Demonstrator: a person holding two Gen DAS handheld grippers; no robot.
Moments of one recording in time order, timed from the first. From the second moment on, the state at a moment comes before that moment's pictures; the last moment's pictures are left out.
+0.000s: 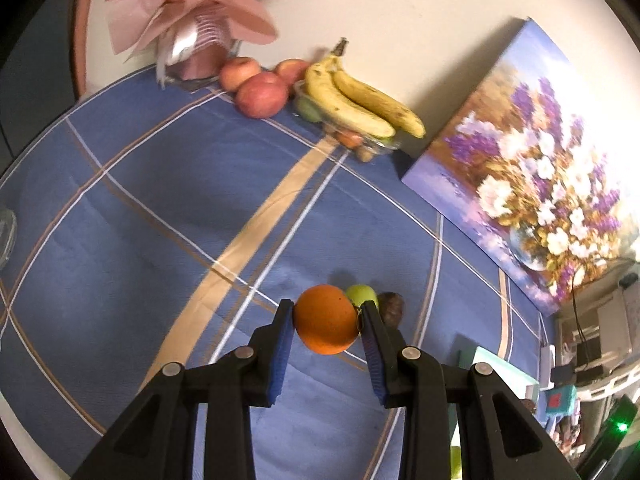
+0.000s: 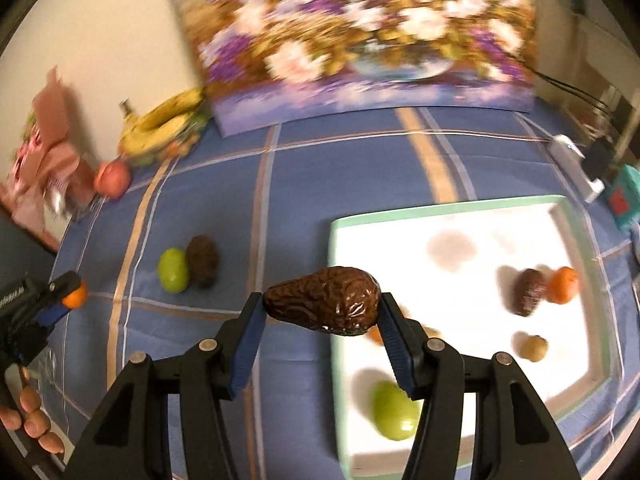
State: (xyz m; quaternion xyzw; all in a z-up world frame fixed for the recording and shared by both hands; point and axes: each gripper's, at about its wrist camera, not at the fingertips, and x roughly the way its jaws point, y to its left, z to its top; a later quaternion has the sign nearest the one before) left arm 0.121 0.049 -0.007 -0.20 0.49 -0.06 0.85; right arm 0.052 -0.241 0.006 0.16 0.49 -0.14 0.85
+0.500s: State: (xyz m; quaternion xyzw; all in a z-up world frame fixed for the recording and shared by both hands) left arm 0.093 -0.046 0.001 -0.12 0.50 -0.15 0.84; right arm 0.006 -0.339 0.012 0.23 0.46 -0.25 0.82
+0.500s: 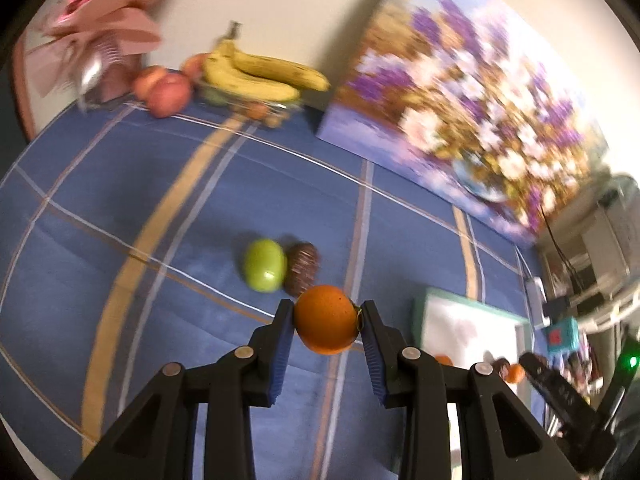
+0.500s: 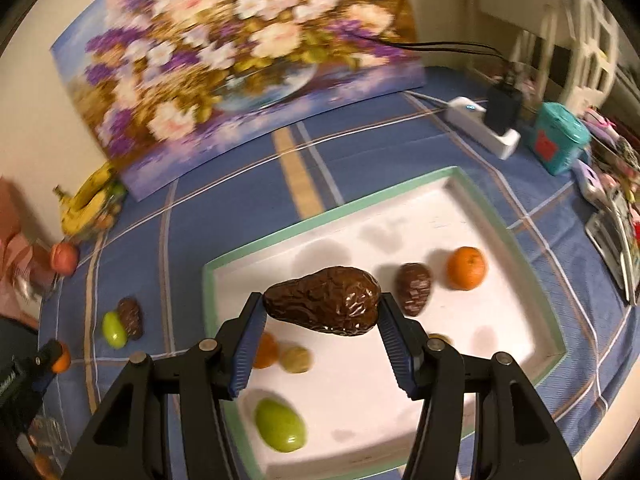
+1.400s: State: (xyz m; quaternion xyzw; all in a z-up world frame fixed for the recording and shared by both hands) left arm 0.041 -0.198 -0.052 0.03 0.57 -0.28 0.77; right arm -0.039 -0.405 -0.007 0.30 0.46 -0.32 0.78
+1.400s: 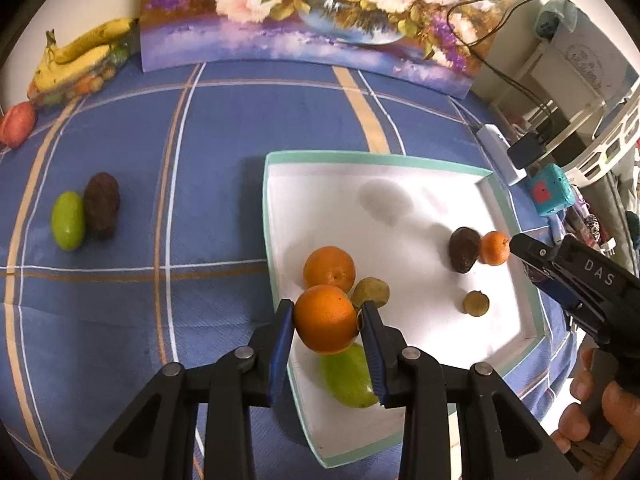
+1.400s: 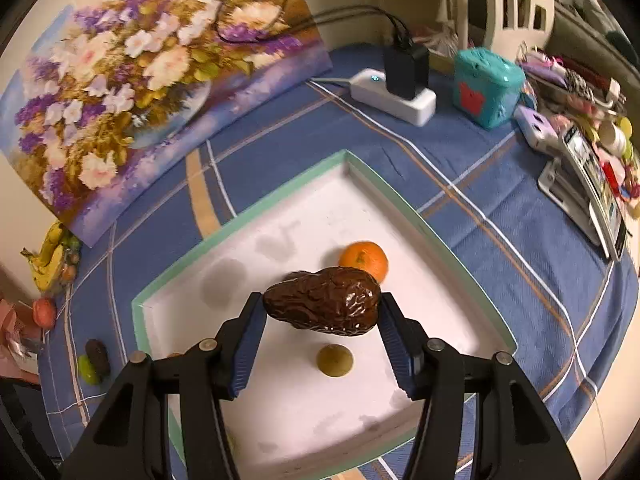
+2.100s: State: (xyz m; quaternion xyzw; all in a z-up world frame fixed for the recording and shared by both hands) left arm 0.045 -0.212 -0.075 0.05 0.58 -0.28 0.76; right arm -0.039 -0.418 -0.055 0.31 0.51 -0.33 0.73
